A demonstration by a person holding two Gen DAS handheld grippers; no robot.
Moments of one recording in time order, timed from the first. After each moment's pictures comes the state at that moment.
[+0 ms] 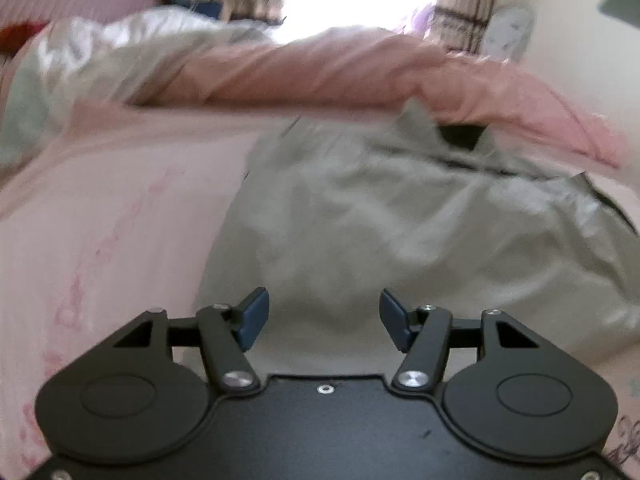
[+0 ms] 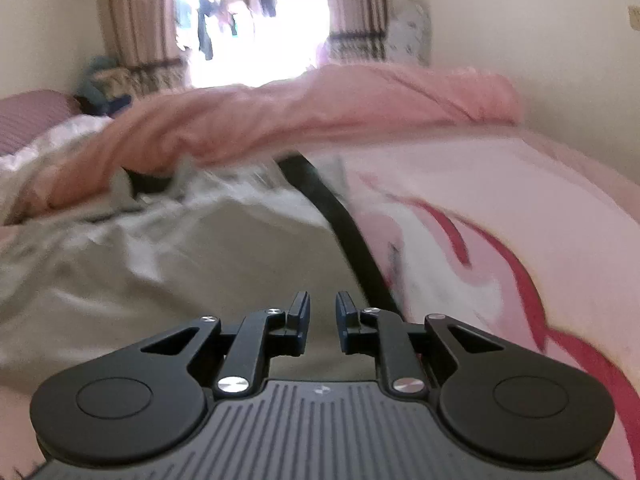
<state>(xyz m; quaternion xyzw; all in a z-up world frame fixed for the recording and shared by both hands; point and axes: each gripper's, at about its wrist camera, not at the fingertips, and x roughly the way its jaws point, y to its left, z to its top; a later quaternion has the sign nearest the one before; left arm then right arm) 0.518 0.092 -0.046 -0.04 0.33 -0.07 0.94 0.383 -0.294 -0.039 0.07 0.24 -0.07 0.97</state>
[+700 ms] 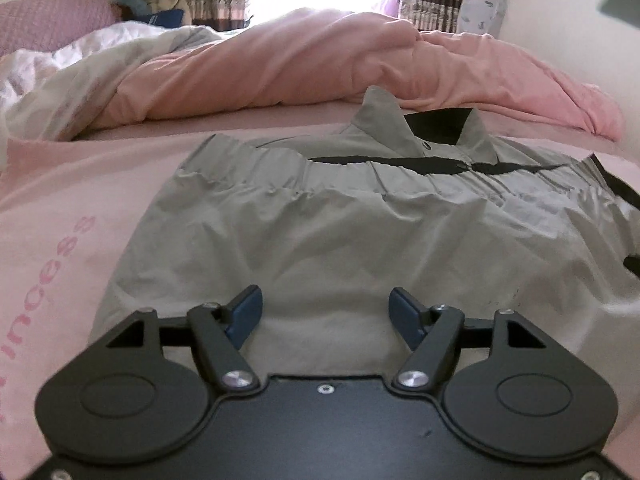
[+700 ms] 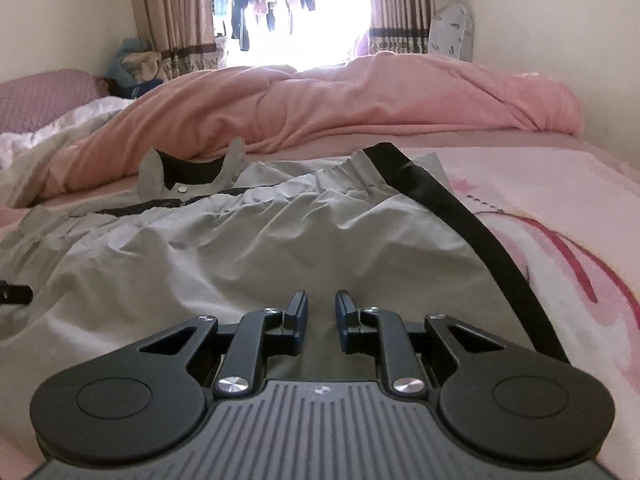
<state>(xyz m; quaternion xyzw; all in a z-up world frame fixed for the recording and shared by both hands) 0.594 0.045 -0.069 0.00 0.35 -0.08 0.93 0.451 -0.246 -0.065 0.04 0.26 -0.05 0.96</state>
